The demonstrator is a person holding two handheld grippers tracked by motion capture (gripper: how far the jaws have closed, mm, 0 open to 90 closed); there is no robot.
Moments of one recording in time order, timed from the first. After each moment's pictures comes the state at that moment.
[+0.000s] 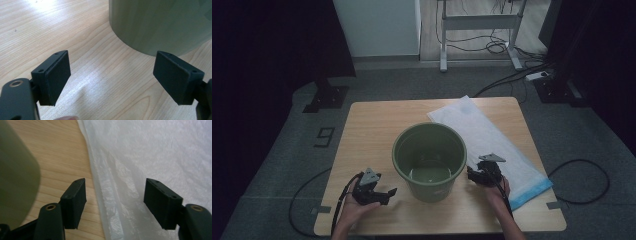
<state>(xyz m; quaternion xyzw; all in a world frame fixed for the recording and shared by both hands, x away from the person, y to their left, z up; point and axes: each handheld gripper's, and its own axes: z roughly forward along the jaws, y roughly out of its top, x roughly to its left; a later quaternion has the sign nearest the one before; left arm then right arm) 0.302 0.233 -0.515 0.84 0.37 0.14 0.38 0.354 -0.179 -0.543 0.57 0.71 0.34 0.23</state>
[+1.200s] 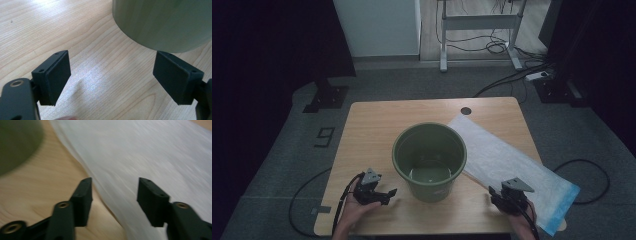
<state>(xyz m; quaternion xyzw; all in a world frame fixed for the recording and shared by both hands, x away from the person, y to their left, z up) 0.304 0.232 -0.522 0.84 0.38 0.14 0.36 0.266 -0.228 -0.536 0.54 0.72 0.35 0.26</state>
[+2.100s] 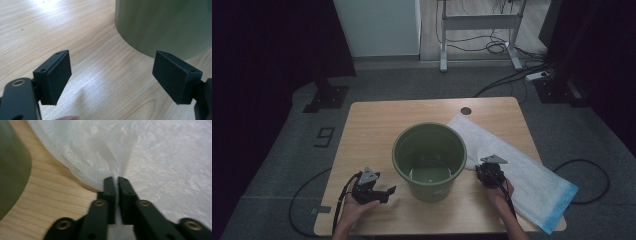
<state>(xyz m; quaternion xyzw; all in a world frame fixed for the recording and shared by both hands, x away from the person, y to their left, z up) 0.303 0.236 -0.517 0.83 0.38 0.15 0.38 0.352 -0.190 -0.549 0.55 0.73 0.33 0.24</state>
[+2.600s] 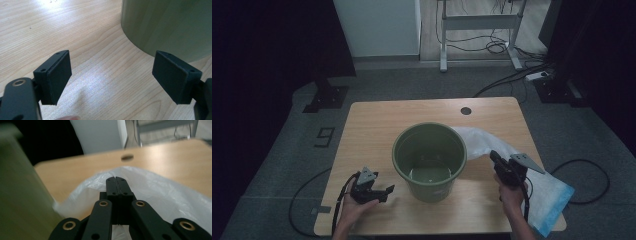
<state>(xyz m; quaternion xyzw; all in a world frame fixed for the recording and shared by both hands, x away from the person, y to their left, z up) 0.303 0.239 -0.518 0.82 0.40 0.16 0.38 0.315 -0.230 -0.486 0.55 0.58 0.53 0.27</state>
